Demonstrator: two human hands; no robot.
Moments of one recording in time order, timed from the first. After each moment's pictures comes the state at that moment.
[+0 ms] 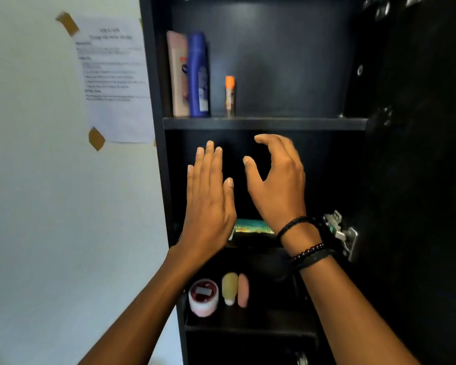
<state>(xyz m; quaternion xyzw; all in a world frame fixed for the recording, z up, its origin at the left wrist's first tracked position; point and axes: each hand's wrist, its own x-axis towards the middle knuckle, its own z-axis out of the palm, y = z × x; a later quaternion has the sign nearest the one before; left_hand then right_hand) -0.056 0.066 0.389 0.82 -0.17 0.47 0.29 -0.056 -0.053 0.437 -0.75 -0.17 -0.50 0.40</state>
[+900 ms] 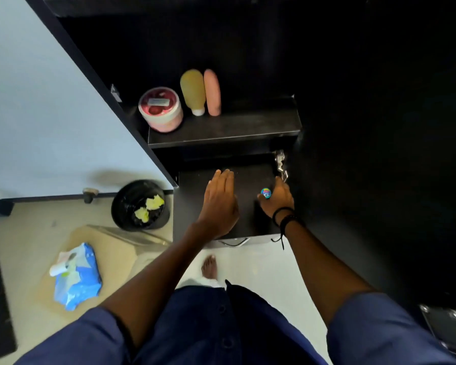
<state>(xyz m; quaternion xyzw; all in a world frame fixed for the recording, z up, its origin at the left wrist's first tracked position) -0.132 0.017 0.006 0.96 -0.13 -0.08 0.22 -0.109 -0.146 -0.049 -0.90 0.23 0.13 0.35</state>
